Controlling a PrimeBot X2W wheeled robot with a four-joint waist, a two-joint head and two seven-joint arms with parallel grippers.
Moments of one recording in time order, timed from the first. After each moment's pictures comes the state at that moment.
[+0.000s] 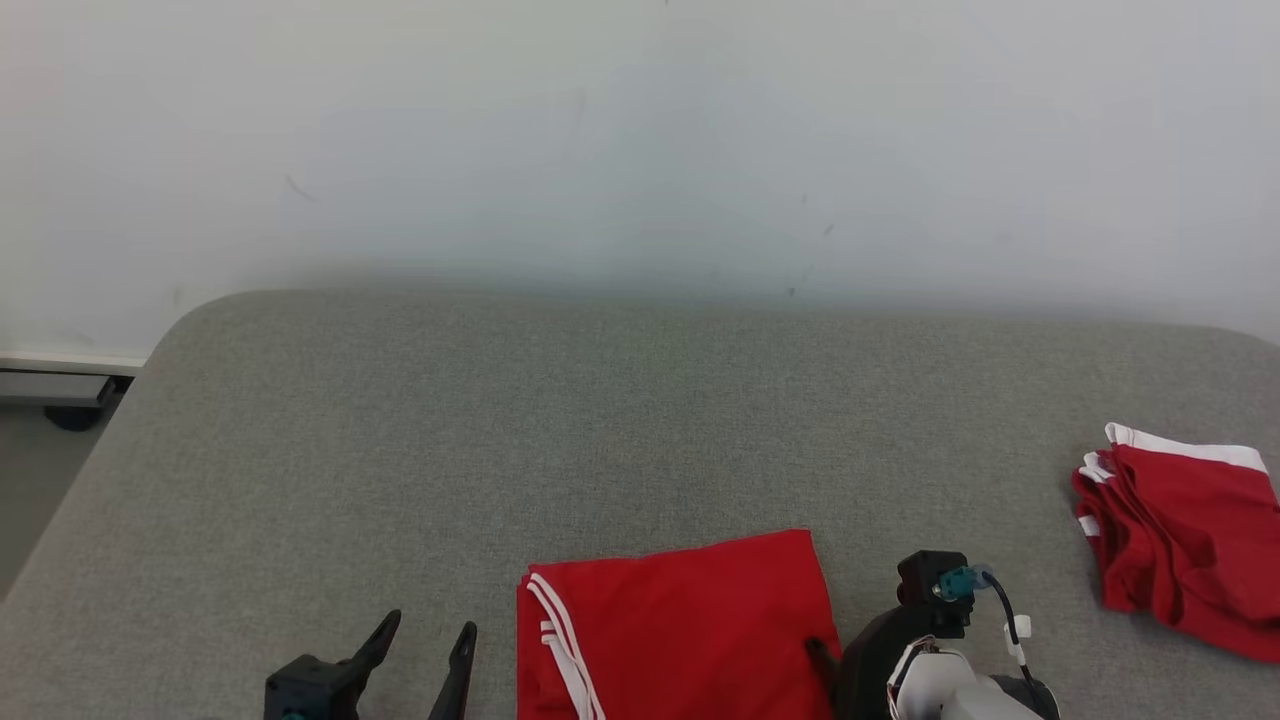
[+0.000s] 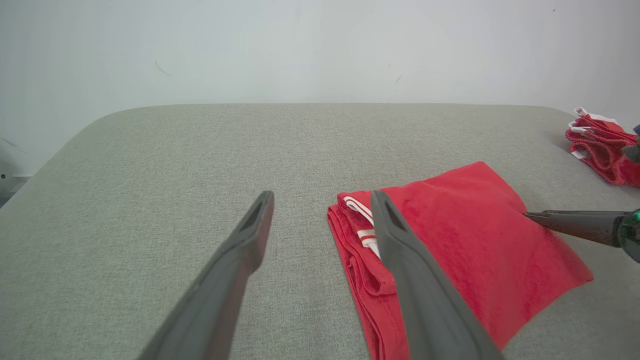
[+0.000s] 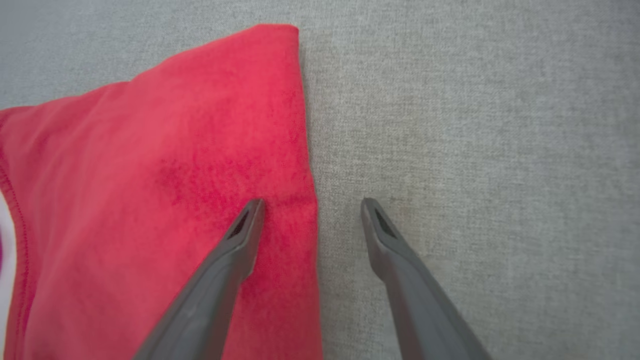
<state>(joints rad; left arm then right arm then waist) 0.03 0.27 -0.43 0.02 -0.27 0.09 0.05 -0.39 -0.08 0.61 0.85 0.84 -0.13 0.16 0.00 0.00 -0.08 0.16</state>
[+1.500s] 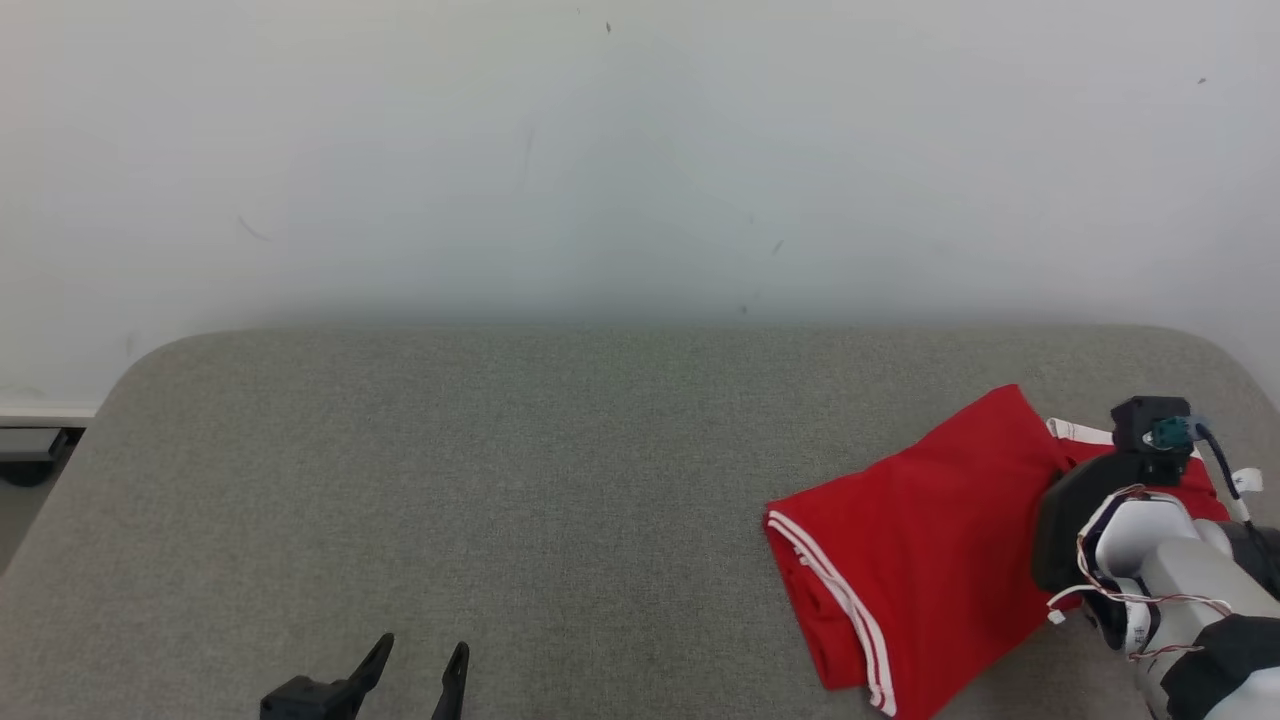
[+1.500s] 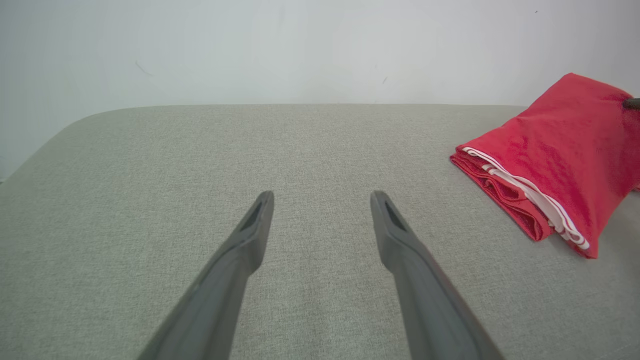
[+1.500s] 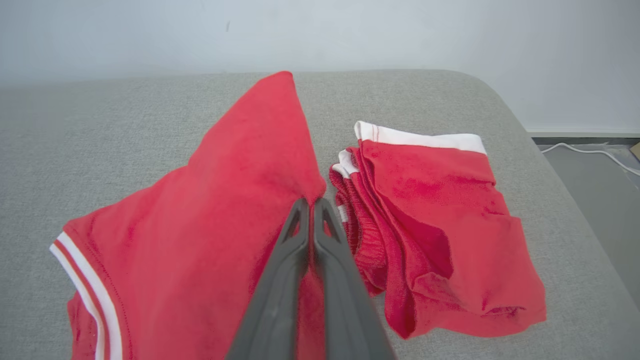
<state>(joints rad) 0.06 0.25 -0.42 0.05 -0.28 0.10 0.03 -0.53 -0.29 0.37 0.84 0.59 -0.13 0.21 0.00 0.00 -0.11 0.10</state>
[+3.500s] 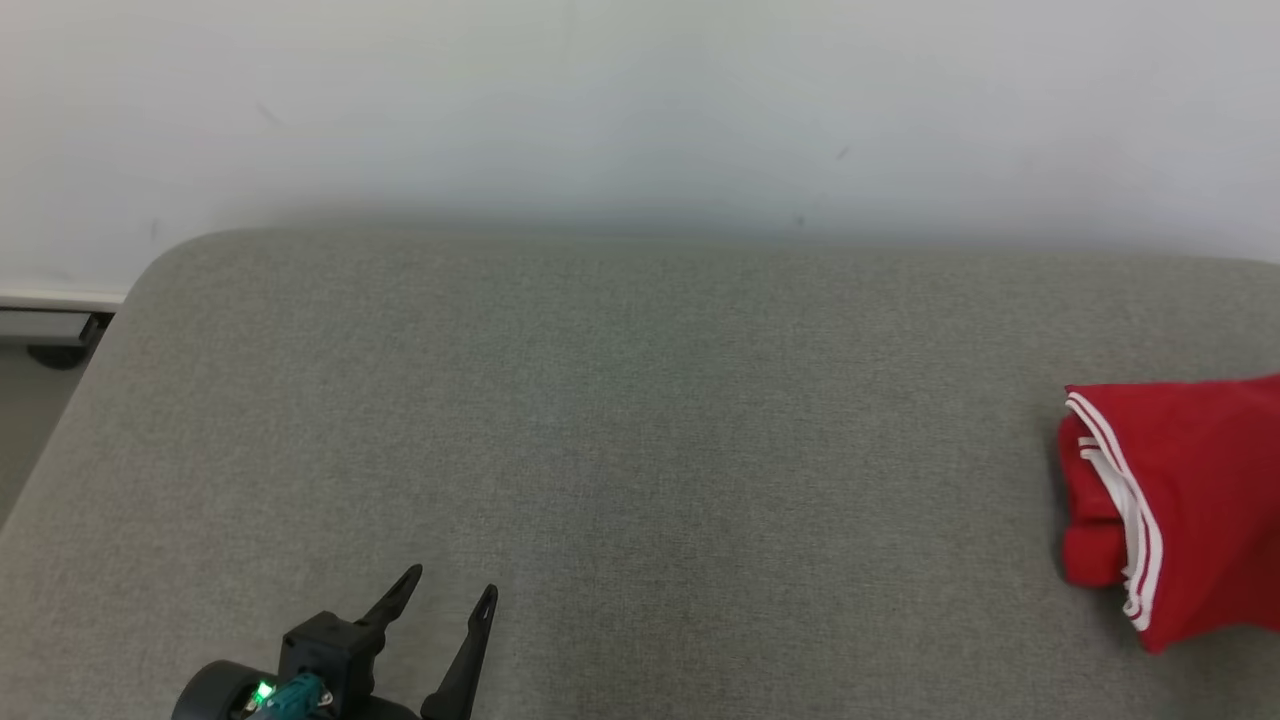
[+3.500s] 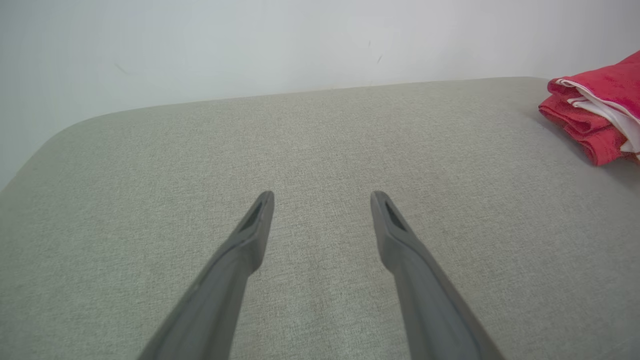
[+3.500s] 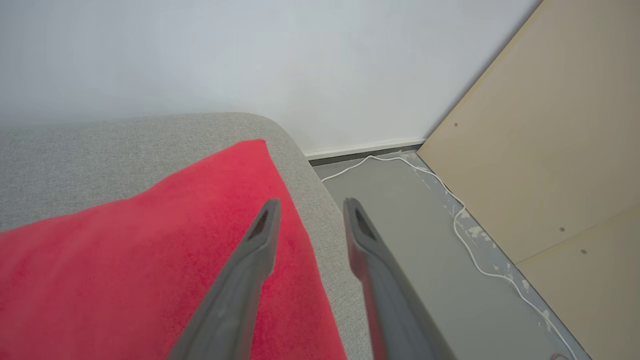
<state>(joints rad) -0.03 0.29 -0.46 -0.02 -0.25 0.05 0.09 -0.40 -0.39 -0.42 0.53 -0.06 -0.13 0.39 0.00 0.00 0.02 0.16</state>
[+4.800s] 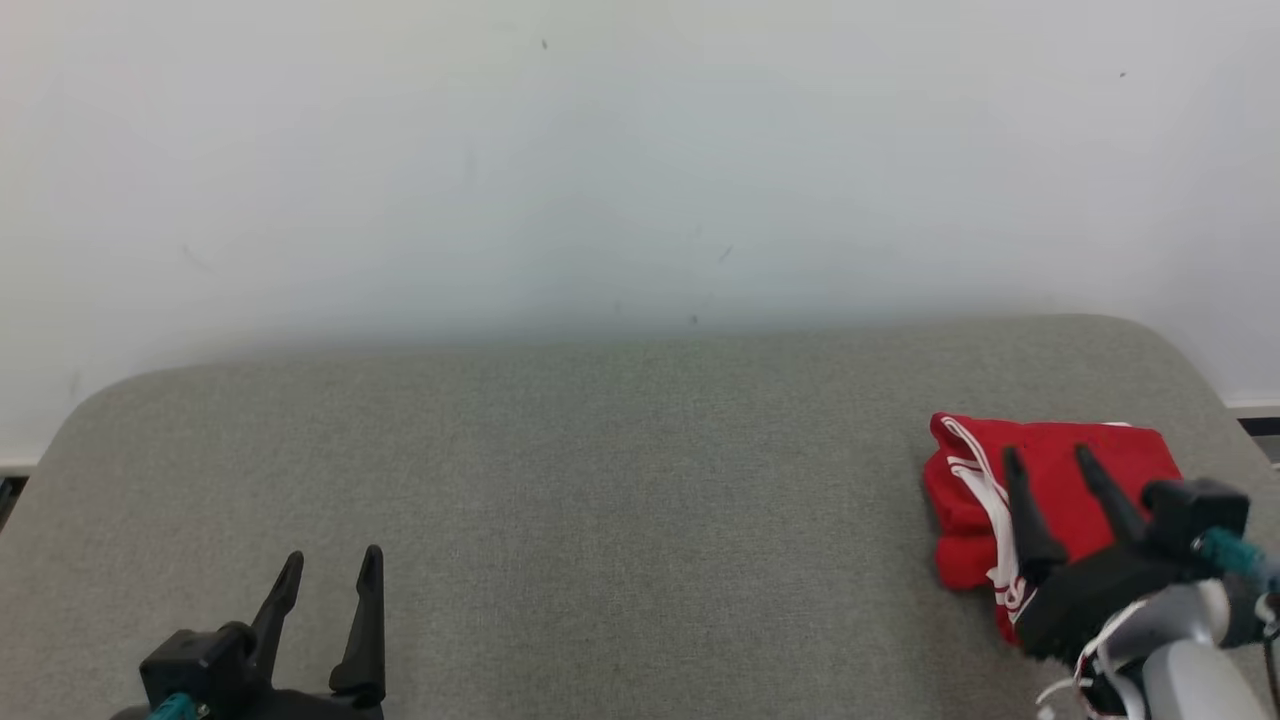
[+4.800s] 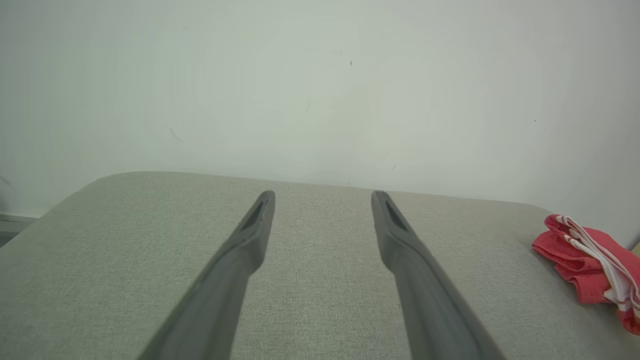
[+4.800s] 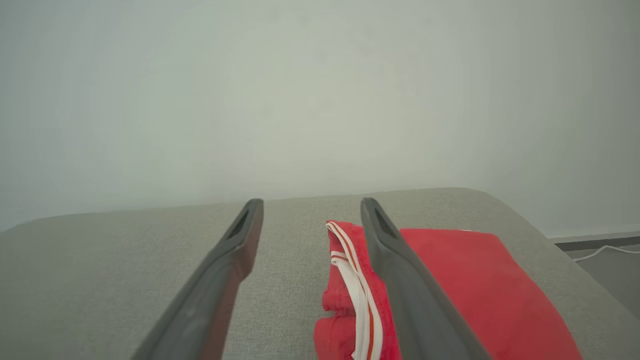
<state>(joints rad) -0.01 0.20 -0.27 0.05 -0.34 0.11 -0.07 -0.22 -0.09 -0.16 0.38 0.22 0.13 -0.03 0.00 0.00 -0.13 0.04</state>
